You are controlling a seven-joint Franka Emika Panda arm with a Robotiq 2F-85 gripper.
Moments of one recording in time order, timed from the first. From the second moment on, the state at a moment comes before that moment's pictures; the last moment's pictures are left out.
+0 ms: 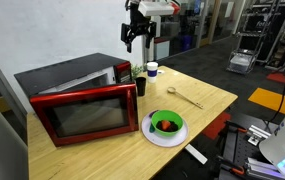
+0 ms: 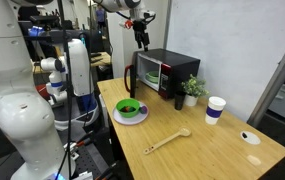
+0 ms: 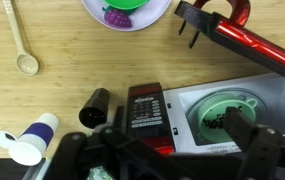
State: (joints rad) arm 0.16 0.07 0.11 -1.71 -0.11 1.95 0.58
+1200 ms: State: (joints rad) arm 0.26 0.51 0.09 -1.43 -0.07 1.95 0.46
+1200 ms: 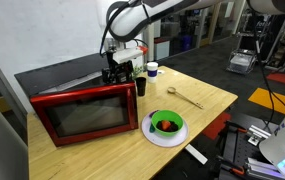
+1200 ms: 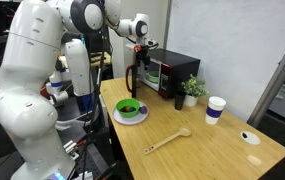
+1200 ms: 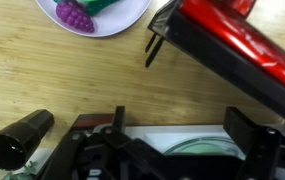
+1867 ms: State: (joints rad) arm 0.38 0.55 0.09 -1.43 -0.12 1.94 0.46
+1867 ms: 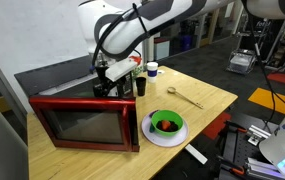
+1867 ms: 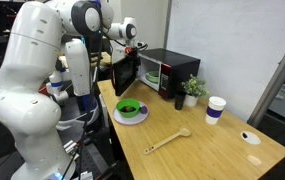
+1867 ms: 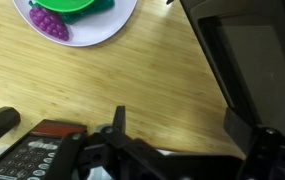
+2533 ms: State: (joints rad) arm 0.49 0.61 0.10 -1.37 -0.22 1.88 0.45
